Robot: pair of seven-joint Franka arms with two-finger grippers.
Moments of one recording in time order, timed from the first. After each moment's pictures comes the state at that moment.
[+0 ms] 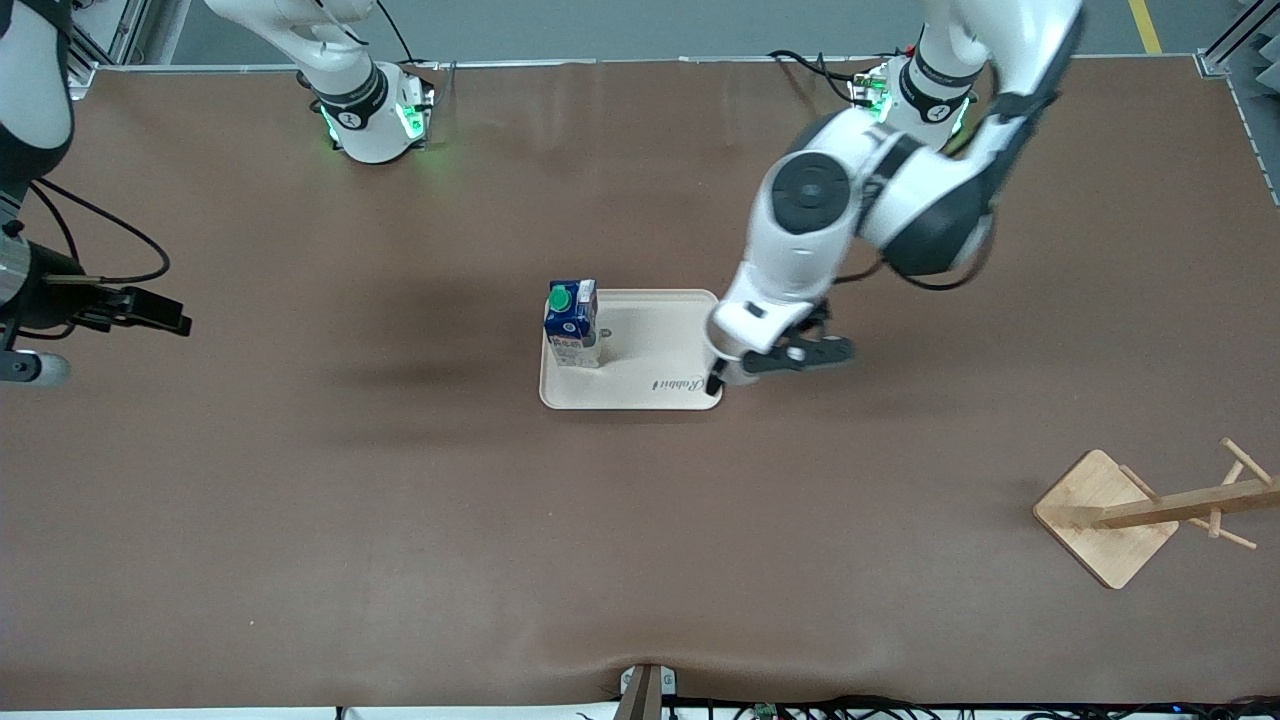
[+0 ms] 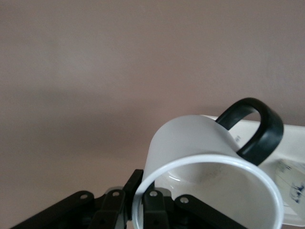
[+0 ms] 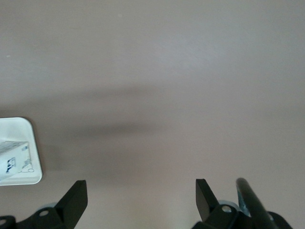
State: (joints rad) left arm -0.16 0.36 -0.44 -1.59 0.20 1.86 -0.70; right arm 0.02 0.17 -0.02 -1.50 0.02 1.57 0.01
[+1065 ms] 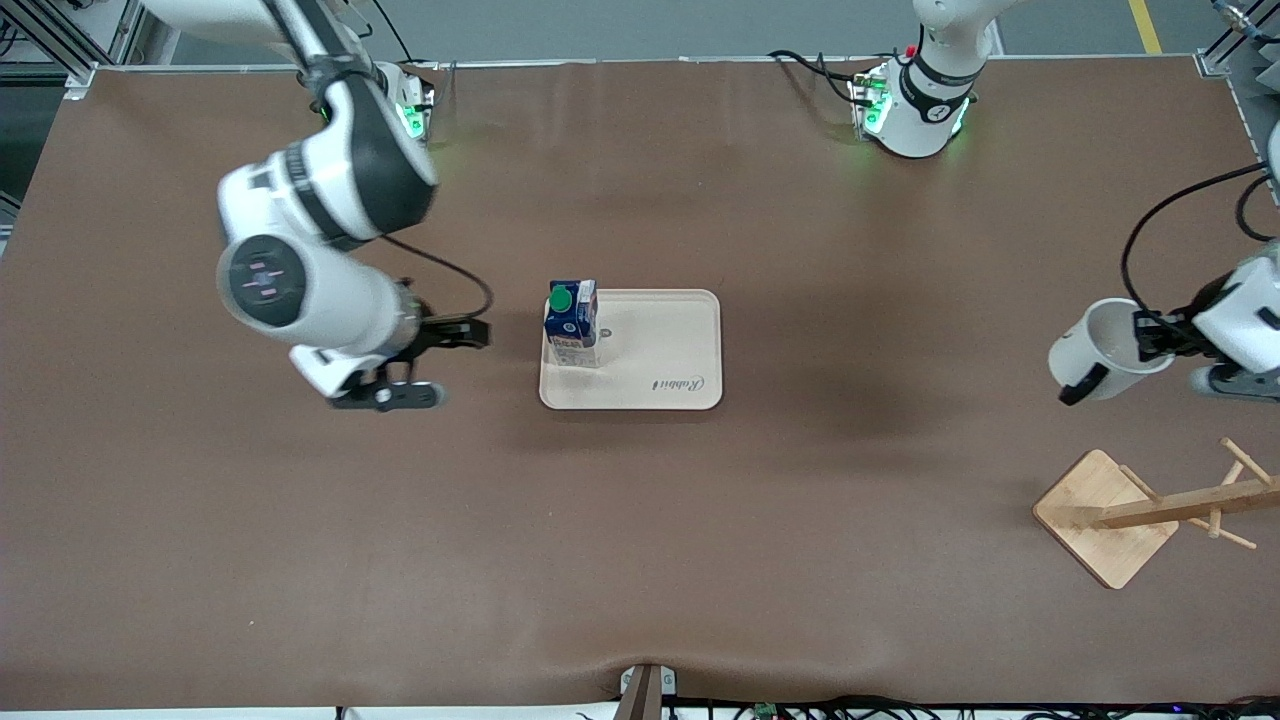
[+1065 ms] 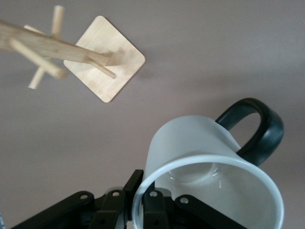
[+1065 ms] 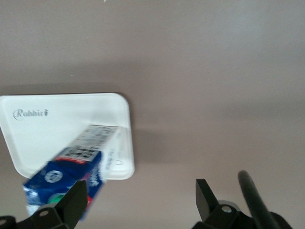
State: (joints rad) left arm 0.47 0.20 -0.44 -1.58 0.16 1.73 0.12; right arm 0.45 0.37 0.00 -1.55 0.16 1.76 0.48
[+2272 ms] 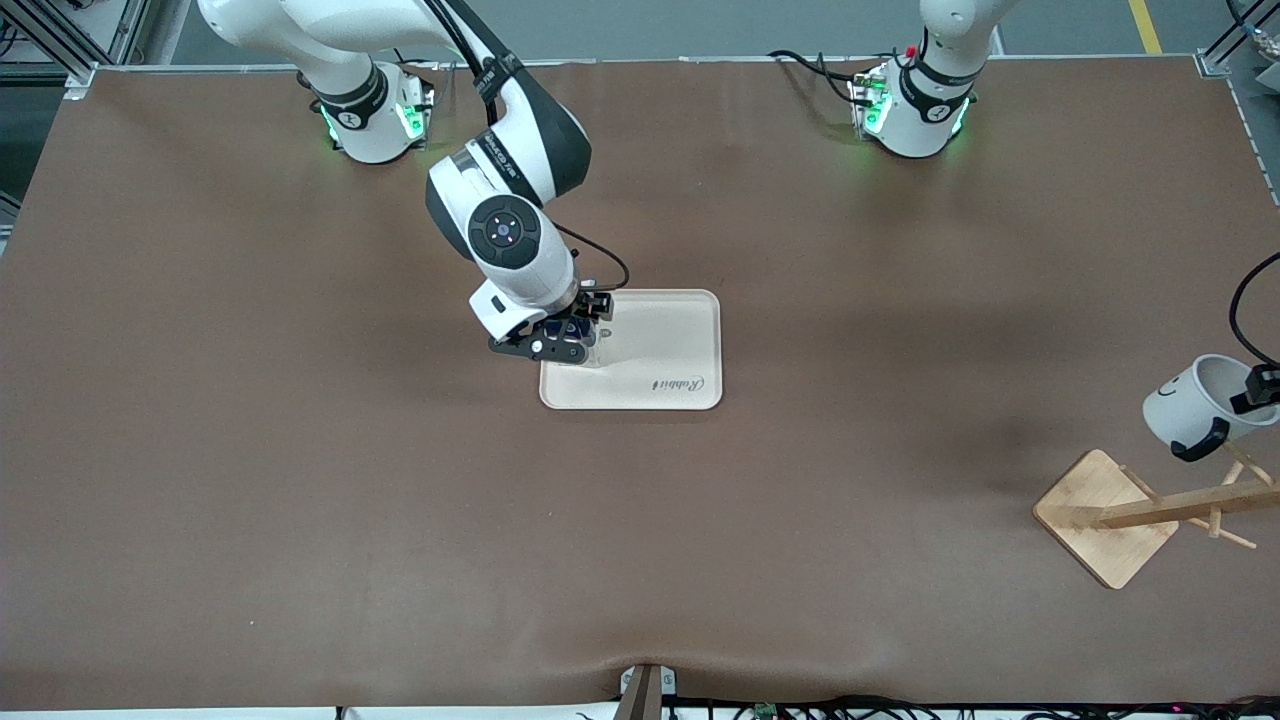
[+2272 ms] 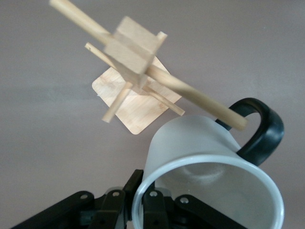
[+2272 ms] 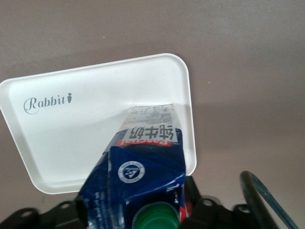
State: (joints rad) left arm 0.68 0.39 -0.43 -1.47 0.06 1.89 0.28; right arm 0.66 0.43 0.00 -1.69 0.17 2.00 0.74
